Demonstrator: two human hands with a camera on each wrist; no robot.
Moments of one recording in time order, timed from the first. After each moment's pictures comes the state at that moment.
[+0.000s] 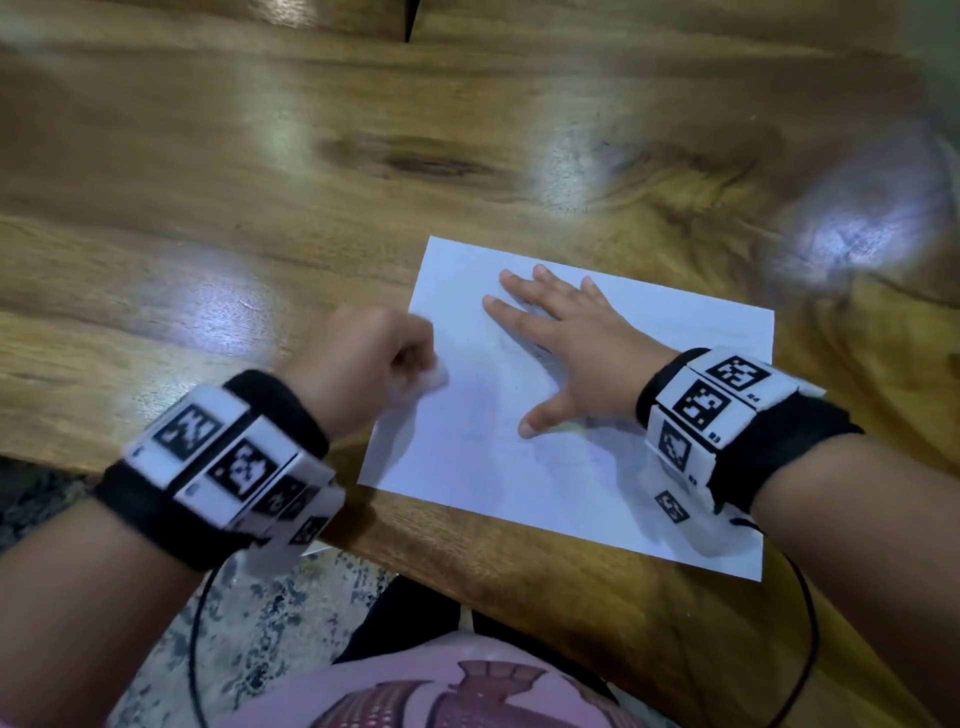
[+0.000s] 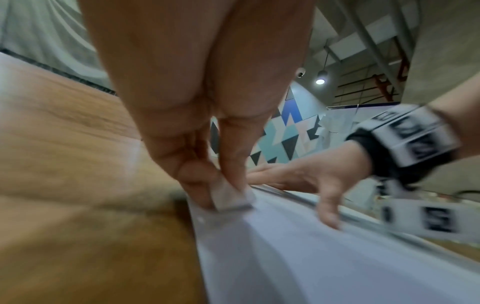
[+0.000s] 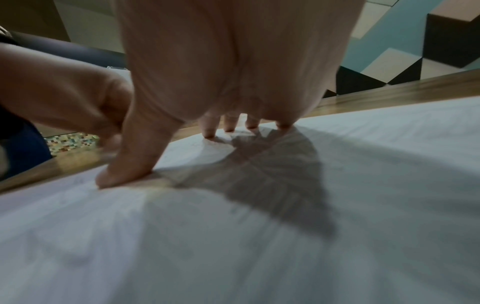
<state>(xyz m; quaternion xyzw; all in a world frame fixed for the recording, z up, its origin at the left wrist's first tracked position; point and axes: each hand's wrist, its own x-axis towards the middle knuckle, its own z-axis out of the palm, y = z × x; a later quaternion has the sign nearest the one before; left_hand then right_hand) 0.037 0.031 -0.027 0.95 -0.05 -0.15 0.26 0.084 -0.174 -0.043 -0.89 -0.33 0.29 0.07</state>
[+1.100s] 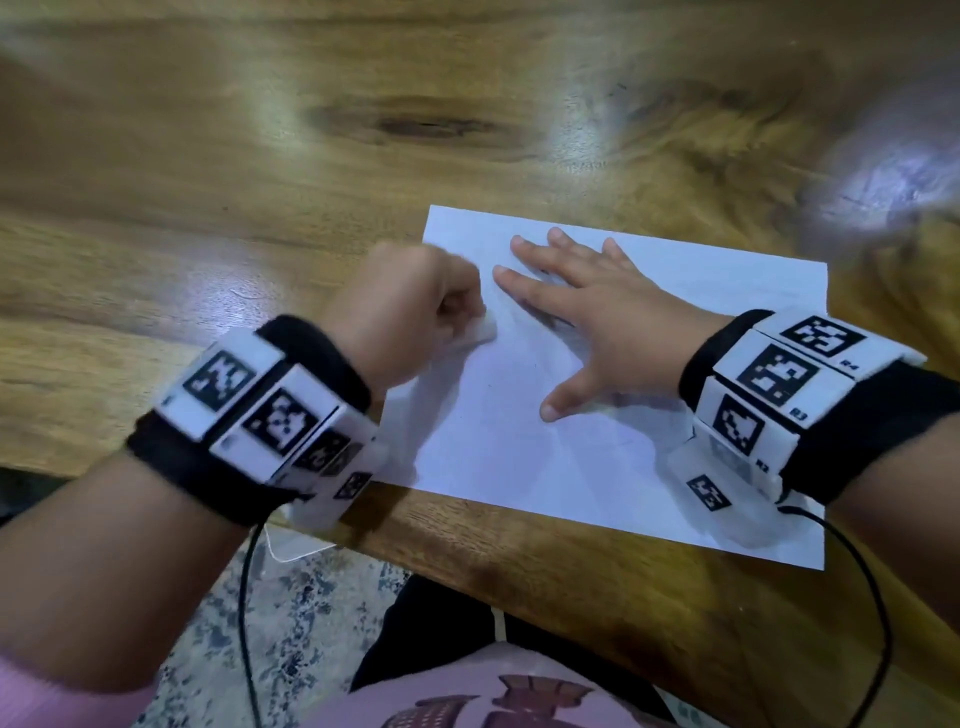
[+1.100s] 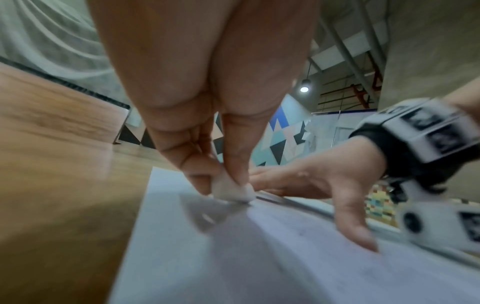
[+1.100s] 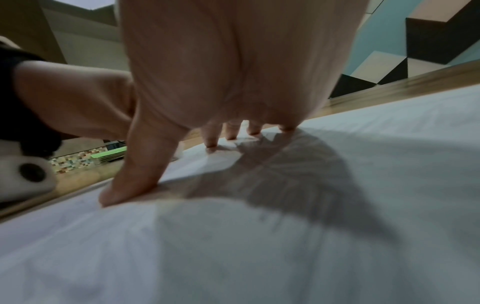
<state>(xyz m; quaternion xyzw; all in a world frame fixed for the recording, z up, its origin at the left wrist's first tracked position) 0.057 0.011 -0.027 0.95 -0.10 -0.13 0.25 0.084 -0.174 -0.049 -0.90 -0.32 0.28 0.08</state>
